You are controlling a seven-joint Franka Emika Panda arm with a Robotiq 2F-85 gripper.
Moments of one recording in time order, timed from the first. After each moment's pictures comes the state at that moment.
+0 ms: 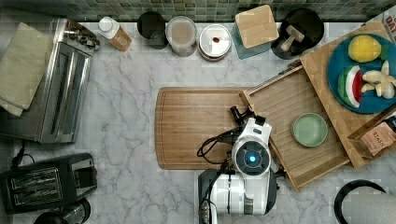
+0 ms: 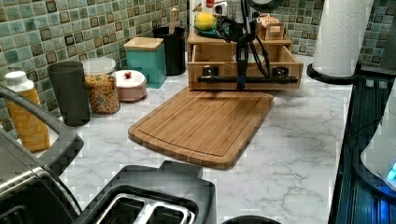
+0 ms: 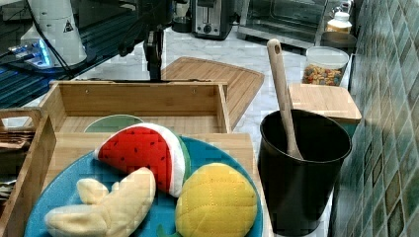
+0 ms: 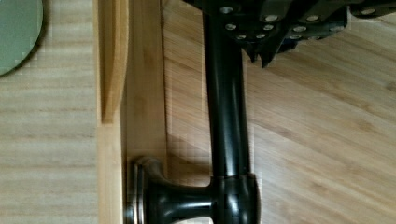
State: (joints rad) arm -0.08 -0.05 -0.15 -2.60 -0.24 1.00 -1.22
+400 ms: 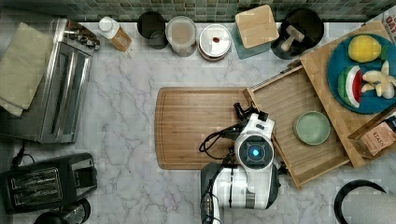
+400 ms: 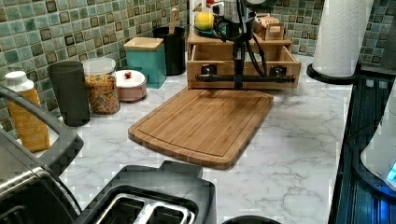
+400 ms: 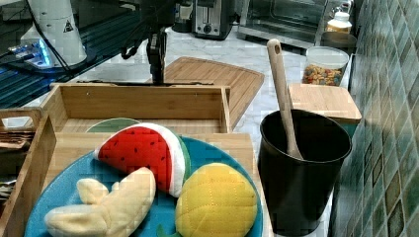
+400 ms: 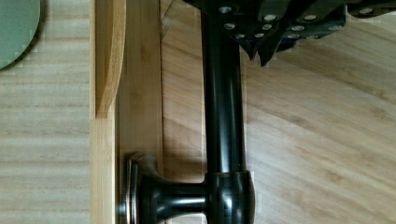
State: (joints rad) arm -0.08 0.00 -0.15 -2.56 -0.22 1.00 -1.23
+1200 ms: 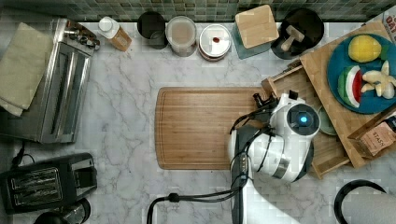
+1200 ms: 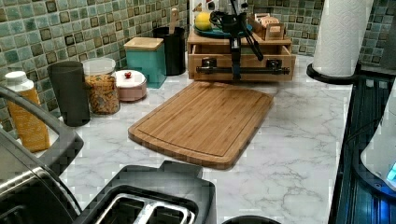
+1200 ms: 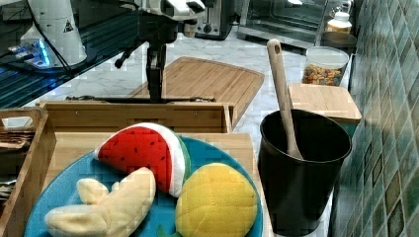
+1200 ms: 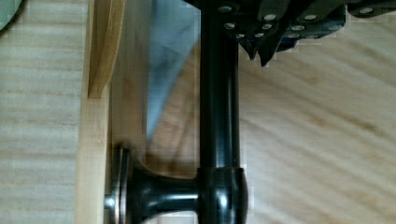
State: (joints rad) arm -0.17 0.19 -0.19 -2.26 -0.04 0.80 -1.54
